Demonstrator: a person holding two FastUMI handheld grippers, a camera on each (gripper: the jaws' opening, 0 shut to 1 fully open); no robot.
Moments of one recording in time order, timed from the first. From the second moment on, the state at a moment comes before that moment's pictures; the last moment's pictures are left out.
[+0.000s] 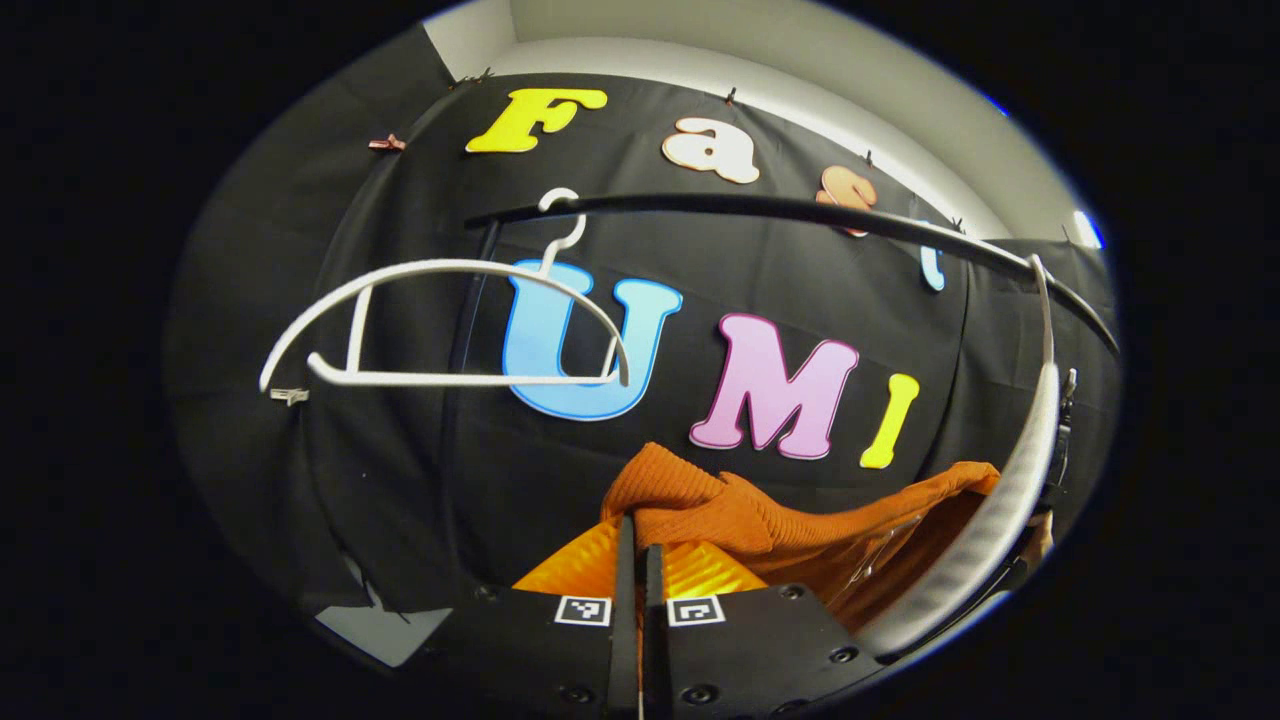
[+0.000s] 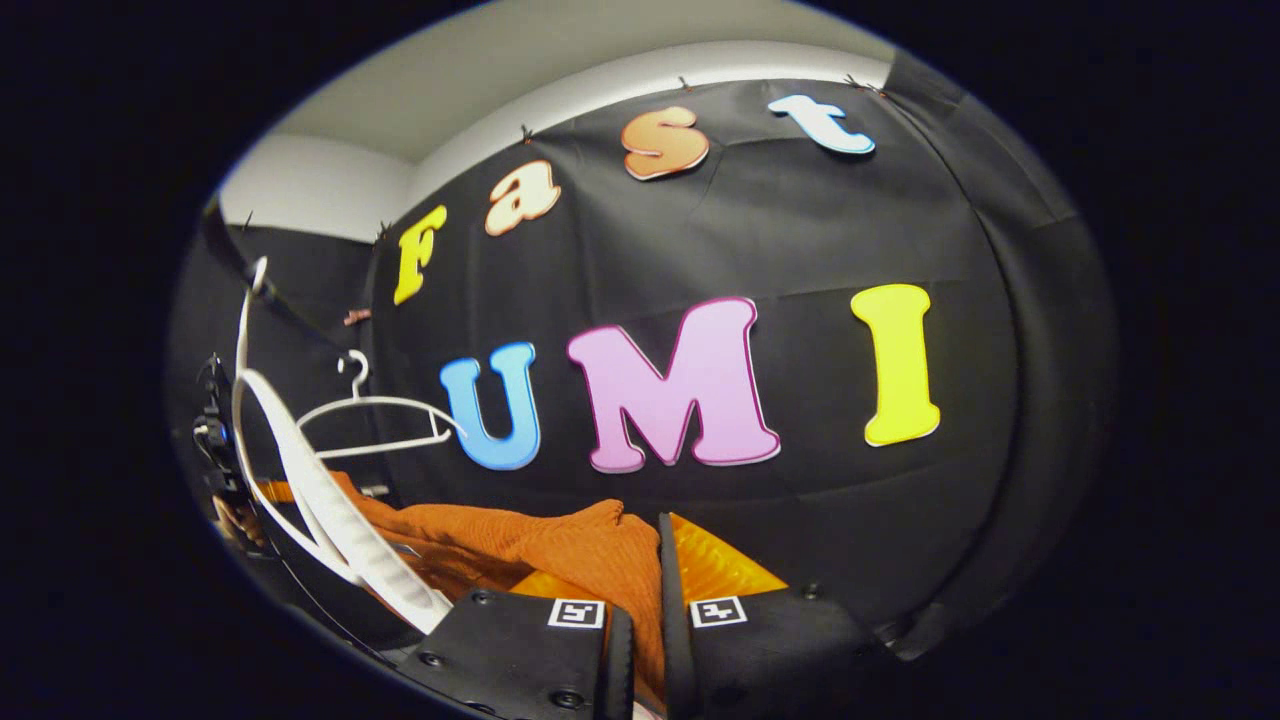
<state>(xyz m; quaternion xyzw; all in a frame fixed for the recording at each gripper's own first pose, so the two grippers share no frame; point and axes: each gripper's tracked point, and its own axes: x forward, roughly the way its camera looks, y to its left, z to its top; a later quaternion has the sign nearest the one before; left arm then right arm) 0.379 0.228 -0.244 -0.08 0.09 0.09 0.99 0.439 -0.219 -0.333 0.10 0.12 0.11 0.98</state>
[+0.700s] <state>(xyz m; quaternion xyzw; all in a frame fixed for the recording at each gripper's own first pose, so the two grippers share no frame) 0.299 0.146 -0.371 -0.14 0.24 0.14 0.95 0.318 -0.091 -0.416 0.14 0.28 0.18 0.93</state>
